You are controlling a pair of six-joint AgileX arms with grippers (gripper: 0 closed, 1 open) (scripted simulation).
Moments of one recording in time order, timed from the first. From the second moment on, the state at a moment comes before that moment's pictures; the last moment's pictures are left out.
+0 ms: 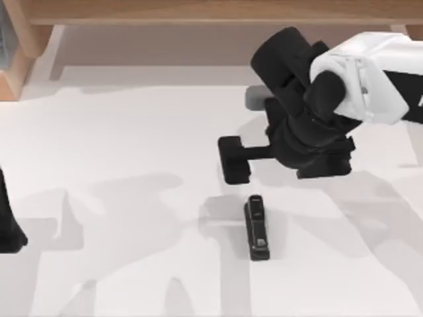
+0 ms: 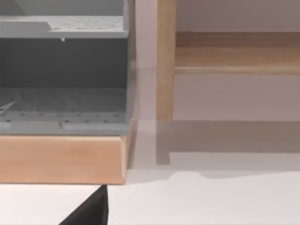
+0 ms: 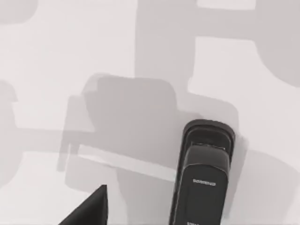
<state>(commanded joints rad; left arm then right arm) 0.00 0.00 0.00 0.00 0.00 0.00 0.63 1.90 1.37 -0.75 -0.05 0.46</state>
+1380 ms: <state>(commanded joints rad) 0.00 0.00 0.00 0.00 0.00 0.00 0.75 2.10 1.40 -0.79 0.06 0.67</state>
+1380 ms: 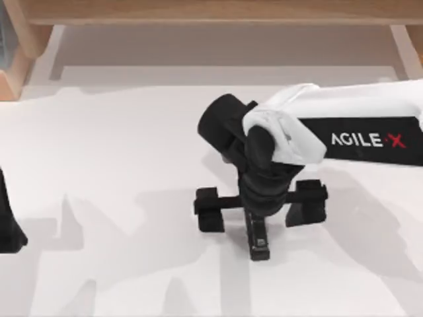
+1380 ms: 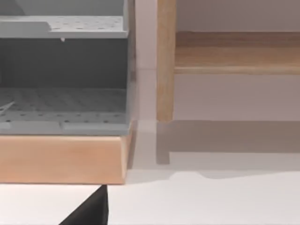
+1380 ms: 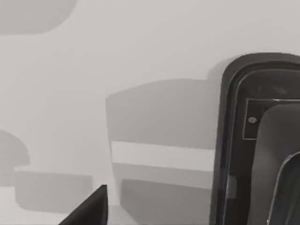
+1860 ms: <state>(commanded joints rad) 0.00 0.00 0.00 0.00 0.00 0.00 0.75 2.10 1.40 -0.79 0.06 0.67</state>
